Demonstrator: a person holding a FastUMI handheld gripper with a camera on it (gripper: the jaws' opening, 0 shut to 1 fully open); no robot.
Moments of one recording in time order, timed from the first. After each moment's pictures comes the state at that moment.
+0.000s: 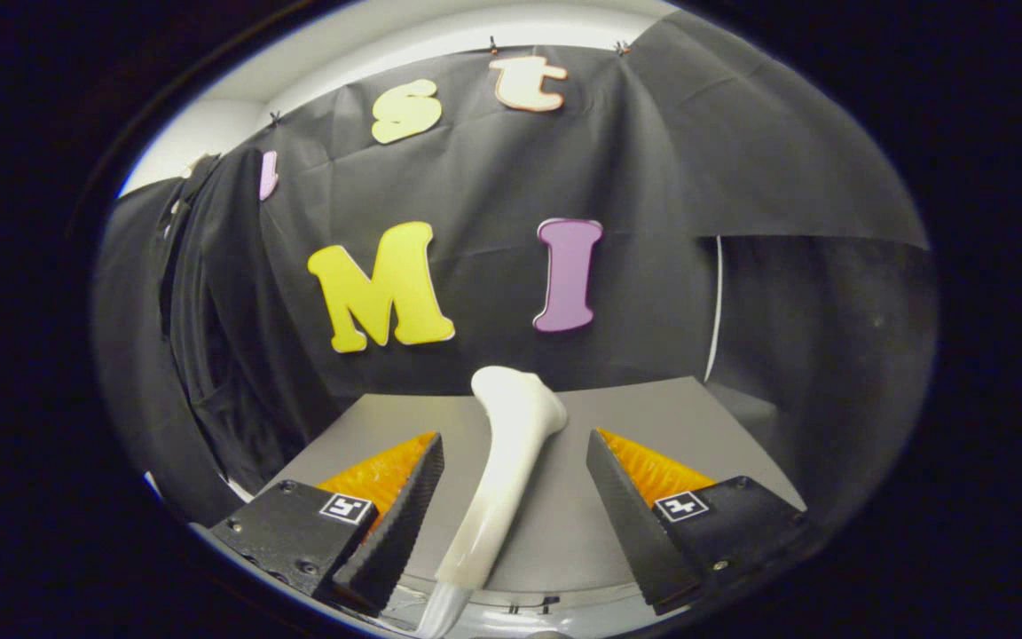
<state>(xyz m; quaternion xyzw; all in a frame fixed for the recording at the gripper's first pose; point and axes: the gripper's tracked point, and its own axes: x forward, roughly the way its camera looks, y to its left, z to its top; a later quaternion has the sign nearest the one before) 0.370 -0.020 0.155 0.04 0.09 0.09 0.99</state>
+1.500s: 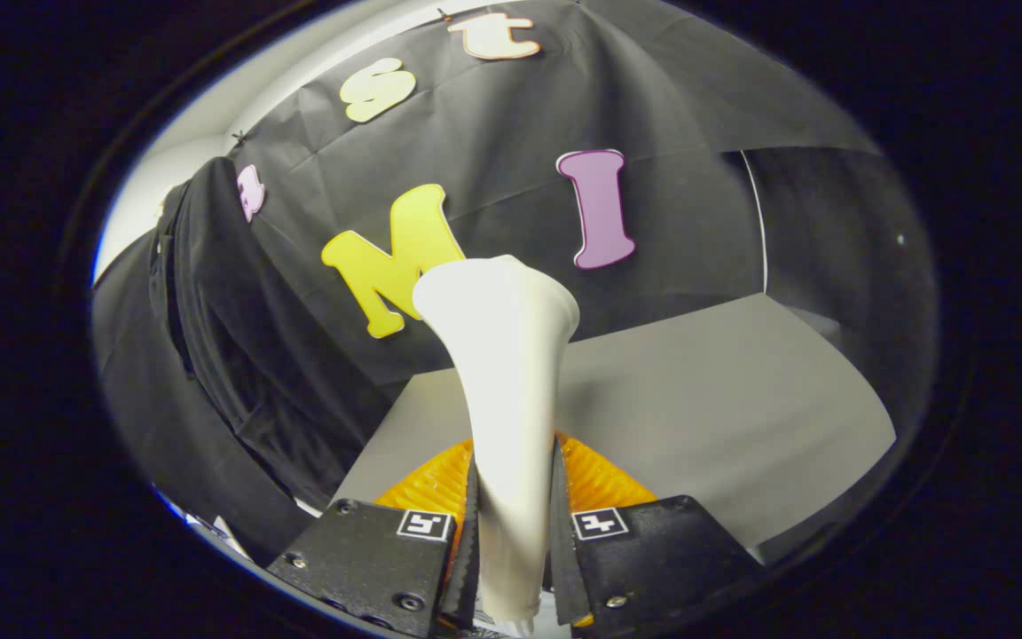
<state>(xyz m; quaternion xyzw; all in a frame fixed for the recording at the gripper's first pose) 0.356 0.040 0.147 0.13 0.16 0.14 0.97</state>
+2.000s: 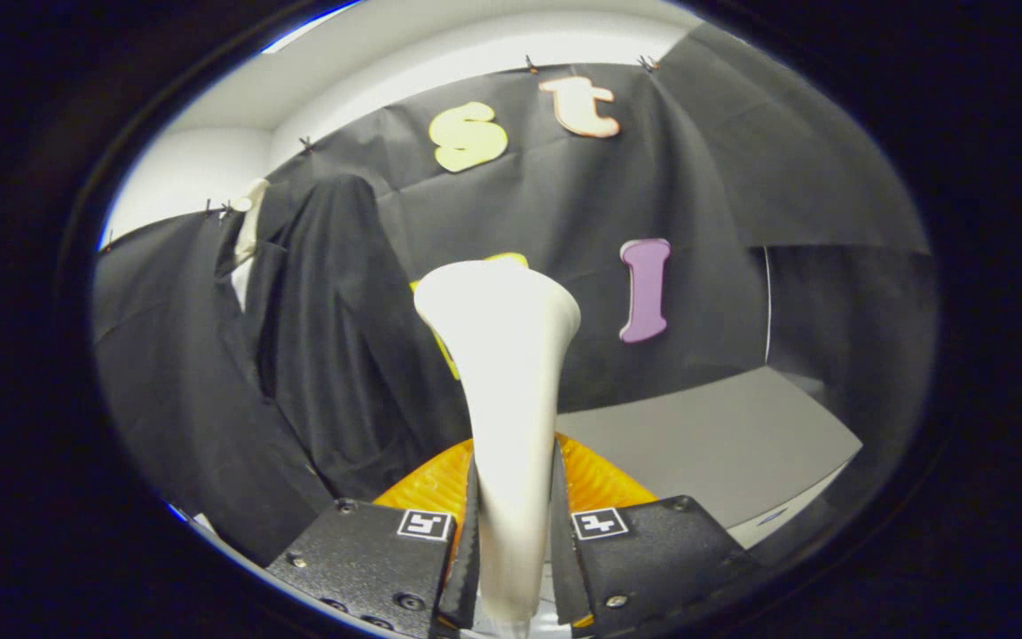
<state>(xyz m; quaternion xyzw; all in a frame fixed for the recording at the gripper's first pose) 0.255 0.157 0.252 0.08 0.04 0.13 0.99</state>
